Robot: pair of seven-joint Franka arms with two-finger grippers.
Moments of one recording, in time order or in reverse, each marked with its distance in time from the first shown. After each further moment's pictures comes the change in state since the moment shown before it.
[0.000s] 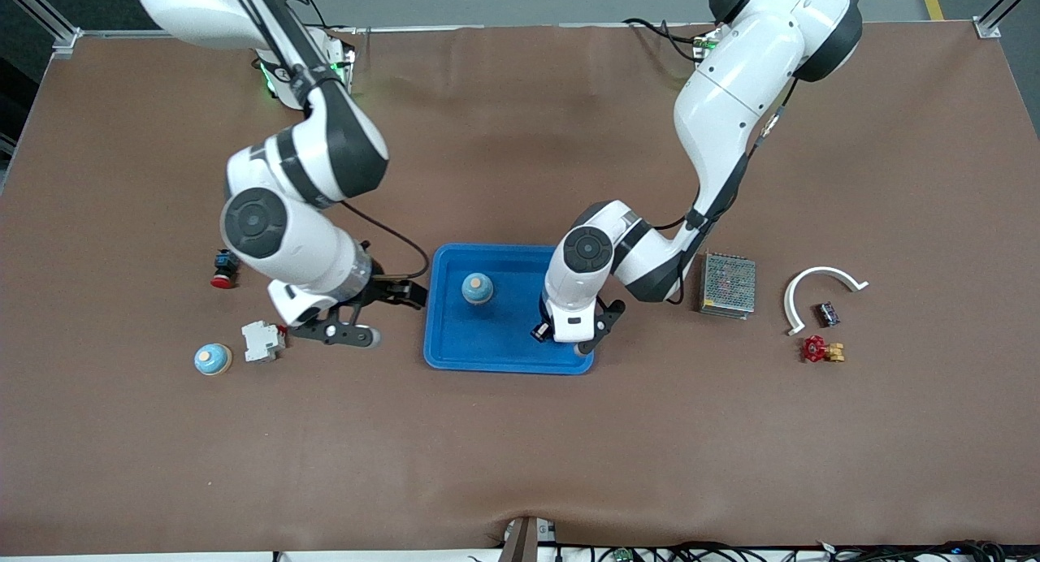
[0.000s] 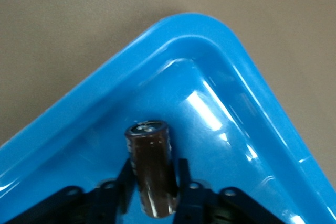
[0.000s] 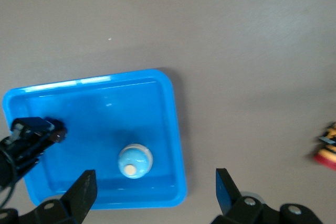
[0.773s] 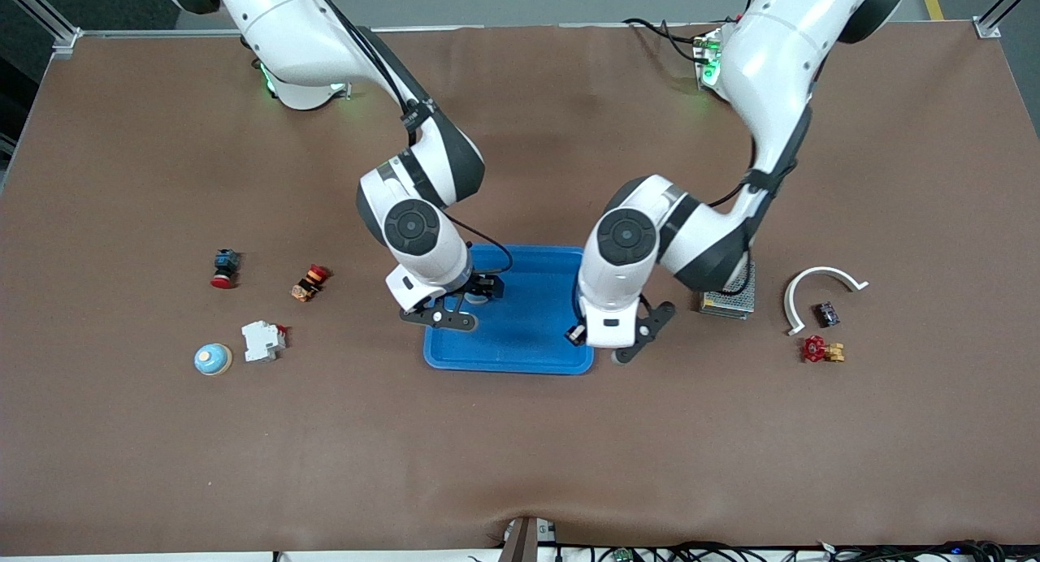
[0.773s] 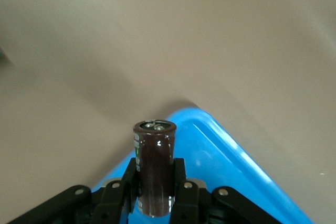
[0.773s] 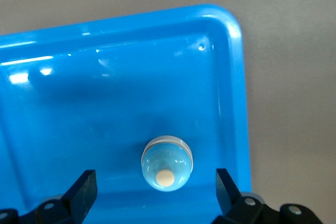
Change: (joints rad) left arm 0.087 -0.224 0.007 0.019 0.001 -0.326 0.232; right arm 0.170 0.180 -0.005 -0.031 -0.048 0.181 0.136
